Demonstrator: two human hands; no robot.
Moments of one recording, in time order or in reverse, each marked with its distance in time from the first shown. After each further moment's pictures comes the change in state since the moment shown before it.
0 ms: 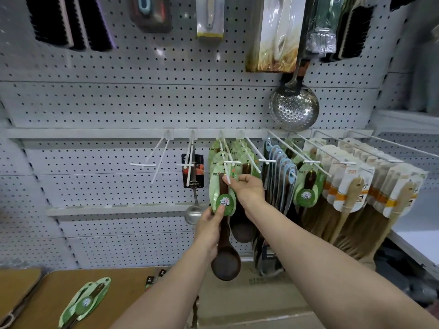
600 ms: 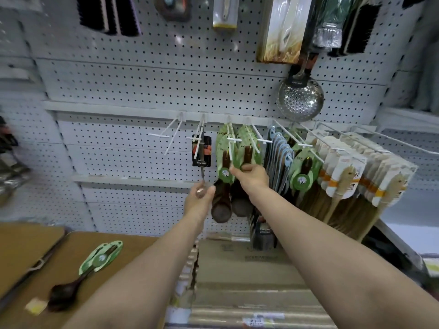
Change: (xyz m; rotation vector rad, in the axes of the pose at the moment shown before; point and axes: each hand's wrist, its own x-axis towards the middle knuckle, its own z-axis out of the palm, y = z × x) left_hand -0.058 0.024 -0.017 0.271 0.224 0.125; right_hand -0.053 -0.009 -0.036 -0.360 -0.046 -0.086
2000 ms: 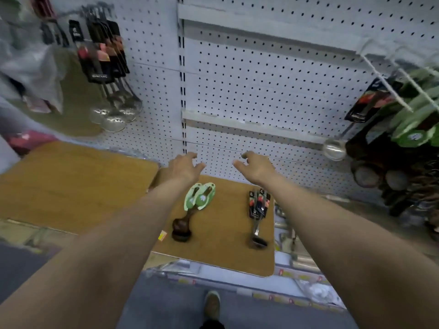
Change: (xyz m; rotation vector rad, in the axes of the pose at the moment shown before) left_hand 0.158 -0.060 -0.478 1.100 -0.038 -0.037; right_hand -0.116 -0.056 0.417 -0.663 -0.515 -0.136
